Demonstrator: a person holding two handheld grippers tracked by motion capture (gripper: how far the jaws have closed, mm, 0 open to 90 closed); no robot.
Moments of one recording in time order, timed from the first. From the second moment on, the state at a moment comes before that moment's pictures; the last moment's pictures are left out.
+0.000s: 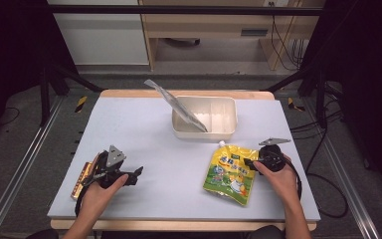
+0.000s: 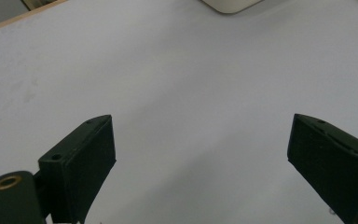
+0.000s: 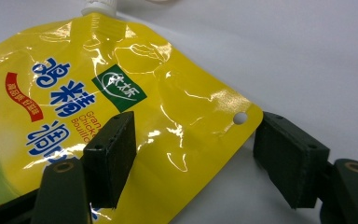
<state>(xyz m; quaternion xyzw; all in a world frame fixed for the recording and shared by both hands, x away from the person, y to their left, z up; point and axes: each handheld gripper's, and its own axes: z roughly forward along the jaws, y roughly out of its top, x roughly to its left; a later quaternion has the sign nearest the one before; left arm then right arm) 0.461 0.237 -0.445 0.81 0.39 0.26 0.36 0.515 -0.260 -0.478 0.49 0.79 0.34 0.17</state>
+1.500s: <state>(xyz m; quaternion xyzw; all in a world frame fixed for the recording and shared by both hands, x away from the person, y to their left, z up) 0.463 0.237 -0.444 0.81 0.39 0.26 0.36 0.514 -0.230 -0.454 0.48 0.79 0.32 0.21</state>
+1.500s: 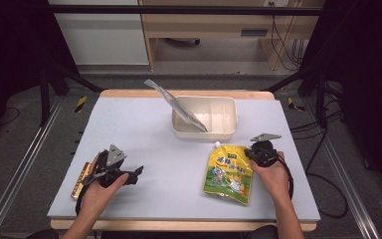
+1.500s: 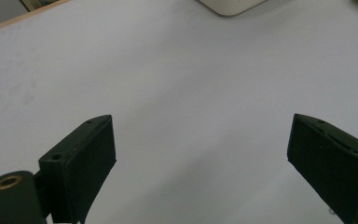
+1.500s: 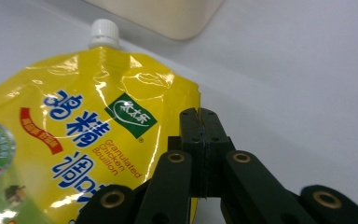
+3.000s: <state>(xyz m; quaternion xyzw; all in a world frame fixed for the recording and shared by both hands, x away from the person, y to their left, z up) 0.463 0.232 -0.411 0.81 0.35 0.21 0.41 0.476 -0.144 -0.319 0.26 0.83 0.41 0.27</state>
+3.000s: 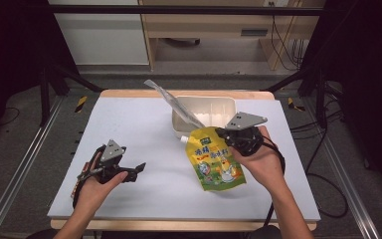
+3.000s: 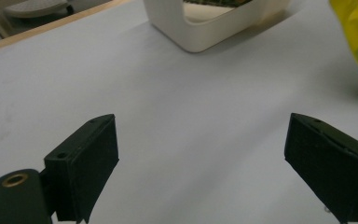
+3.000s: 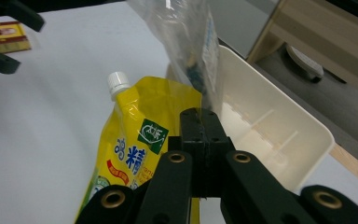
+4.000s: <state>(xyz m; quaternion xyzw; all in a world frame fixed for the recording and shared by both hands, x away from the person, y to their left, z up) 0.483 0.197 -0.347 0.86 0.25 0.16 0.41 0.476 -0.091 -0.308 0.18 0.85 0.43 0.25</state>
